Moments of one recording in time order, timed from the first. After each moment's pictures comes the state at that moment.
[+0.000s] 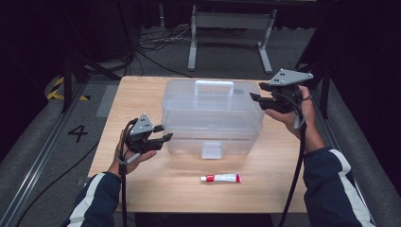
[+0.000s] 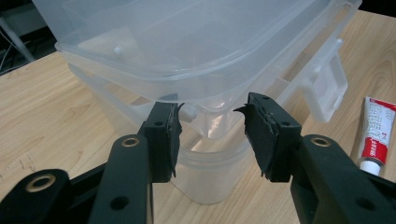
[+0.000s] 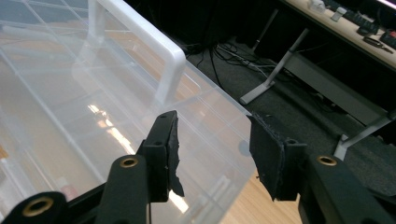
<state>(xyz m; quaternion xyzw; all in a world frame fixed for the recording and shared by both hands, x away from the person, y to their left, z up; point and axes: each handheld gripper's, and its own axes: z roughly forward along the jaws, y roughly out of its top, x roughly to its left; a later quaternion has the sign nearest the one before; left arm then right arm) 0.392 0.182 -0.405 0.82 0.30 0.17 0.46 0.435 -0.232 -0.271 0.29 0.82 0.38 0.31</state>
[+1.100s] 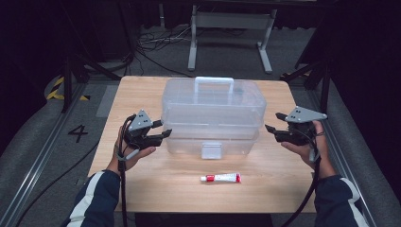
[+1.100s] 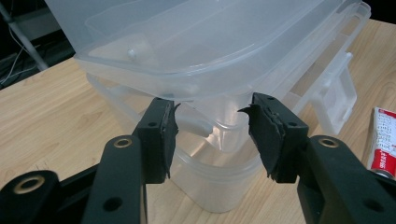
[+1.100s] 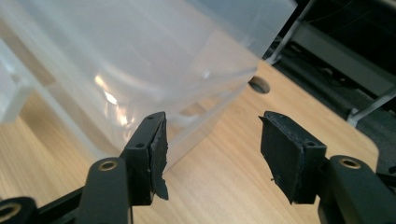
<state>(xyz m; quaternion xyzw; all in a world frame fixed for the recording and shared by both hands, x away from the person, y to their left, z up) 0.398 0.184 -0.395 0.81 0.30 0.18 0.46 0.398 -0.293 -0.361 0.30 0.83 0.36 0.29</state>
